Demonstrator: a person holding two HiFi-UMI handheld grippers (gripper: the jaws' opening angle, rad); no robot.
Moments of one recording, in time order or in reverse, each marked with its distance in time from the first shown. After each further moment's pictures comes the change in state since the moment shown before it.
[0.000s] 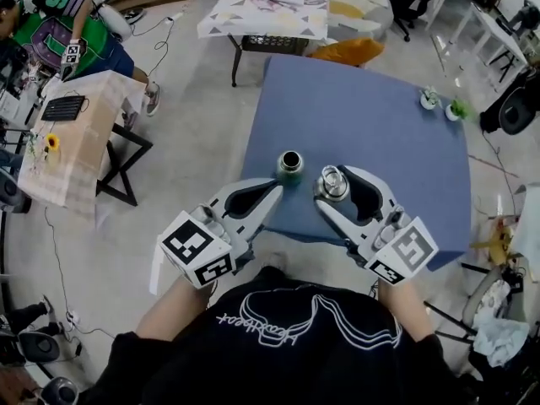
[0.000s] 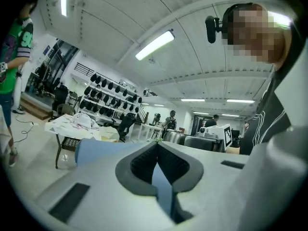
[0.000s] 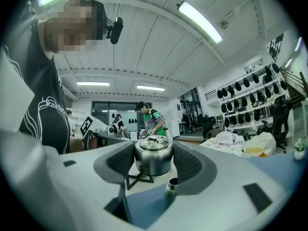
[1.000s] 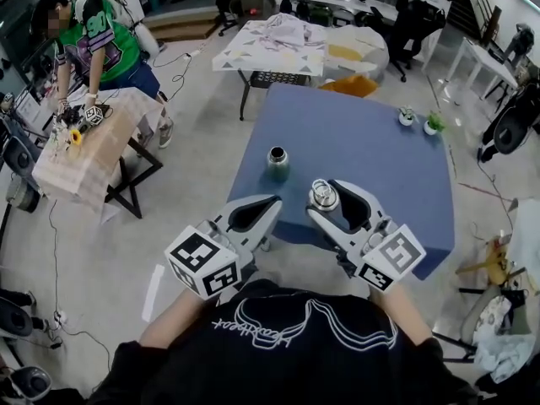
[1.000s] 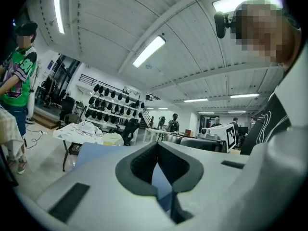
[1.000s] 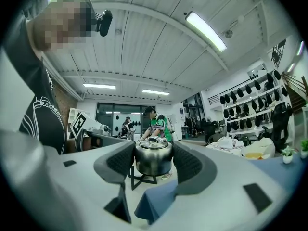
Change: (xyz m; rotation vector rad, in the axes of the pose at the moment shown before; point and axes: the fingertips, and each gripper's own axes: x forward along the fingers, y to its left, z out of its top) left arm -0.029 -0.122 0.002 0.065 -0.060 0.097; right arm -0.088 0.065 0.029 -0.039 -0.040 0.023
